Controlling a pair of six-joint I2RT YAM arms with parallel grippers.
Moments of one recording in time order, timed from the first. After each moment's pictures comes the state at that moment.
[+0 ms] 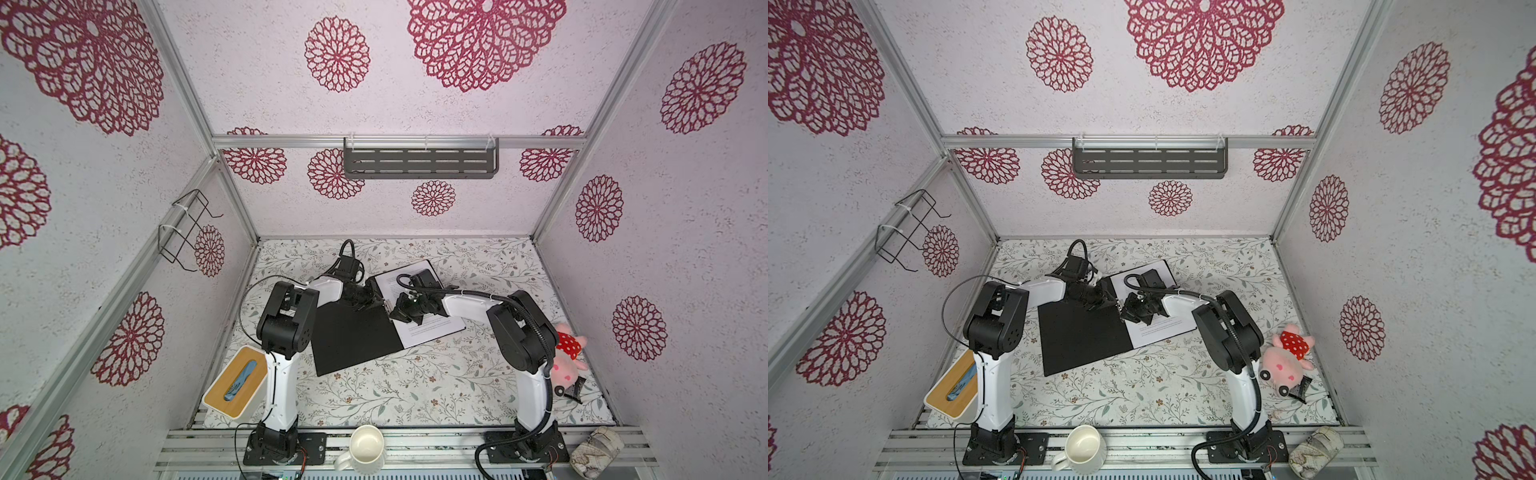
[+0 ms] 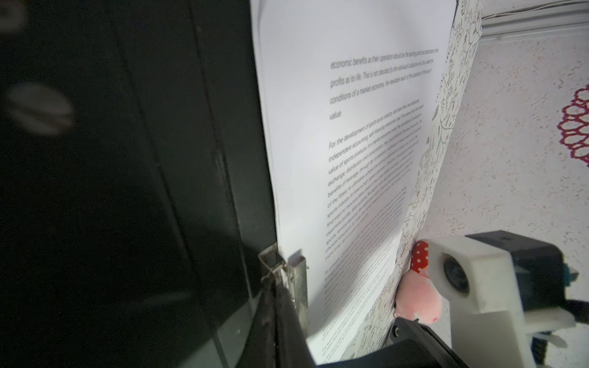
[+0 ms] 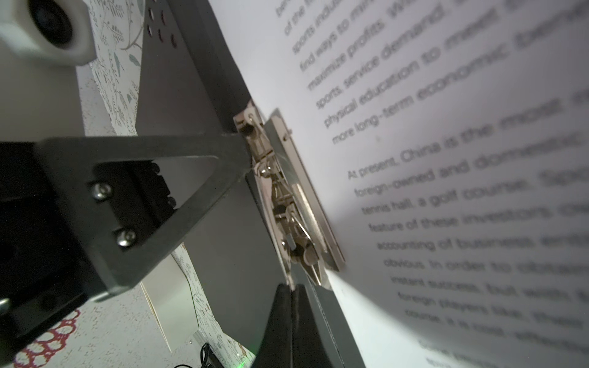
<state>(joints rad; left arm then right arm) -0.31 2.17 1.39 -0.27 0.61 -0.68 0.61 2.04 1.30 -0.21 -0.45 0.98</state>
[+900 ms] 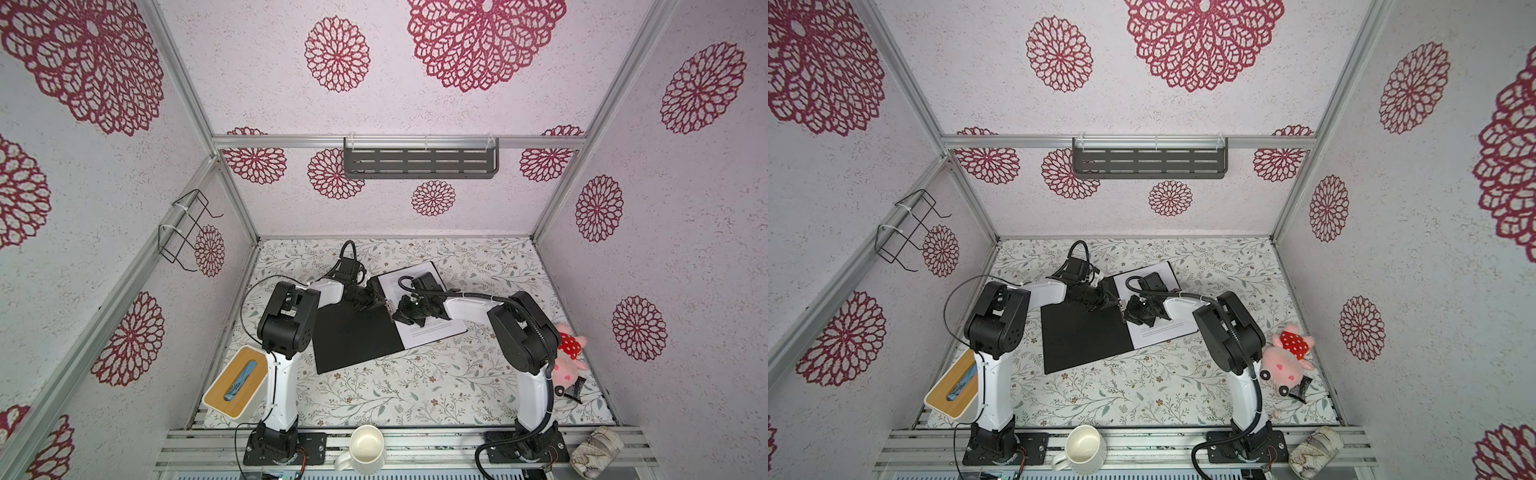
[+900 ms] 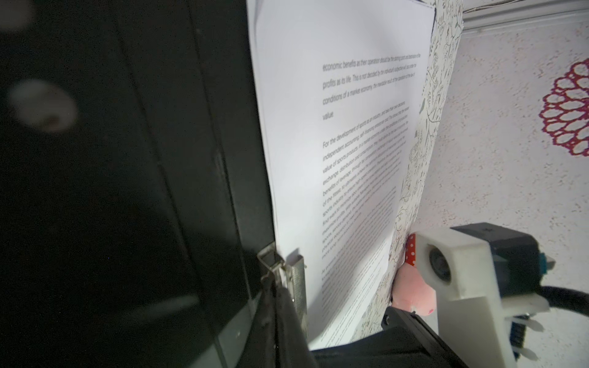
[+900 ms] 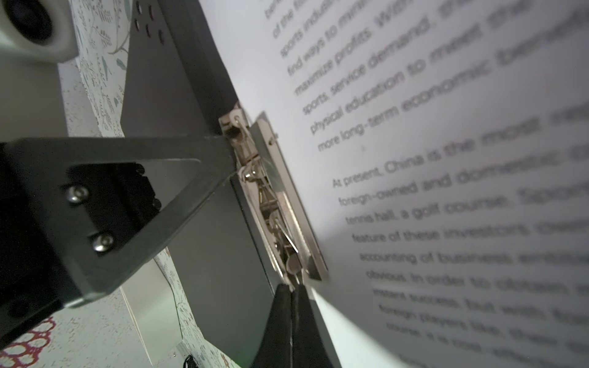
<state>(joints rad) -0.32 2.17 1.36 -0.20 0.64 -0.67 0.61 2.03 1.25 -0.18 -0.40 0.95</state>
